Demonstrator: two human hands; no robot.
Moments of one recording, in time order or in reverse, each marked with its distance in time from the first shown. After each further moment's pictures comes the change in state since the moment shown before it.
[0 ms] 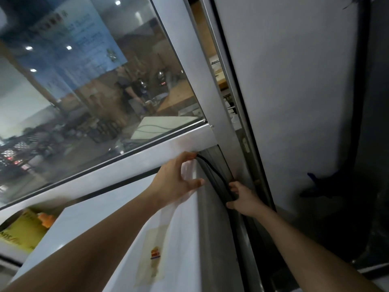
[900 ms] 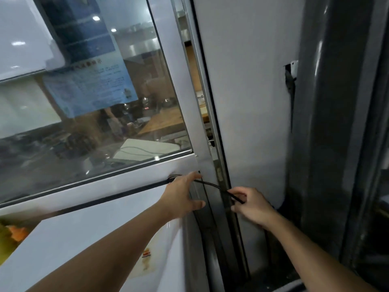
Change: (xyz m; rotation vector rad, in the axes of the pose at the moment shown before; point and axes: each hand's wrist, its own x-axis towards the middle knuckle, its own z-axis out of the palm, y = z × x) left_hand -0.018 0.048 -0.003 -0.016 -0.079 0.125; right_hand -0.113 -0.060 -0.100 -0.098 0.224 -0.150
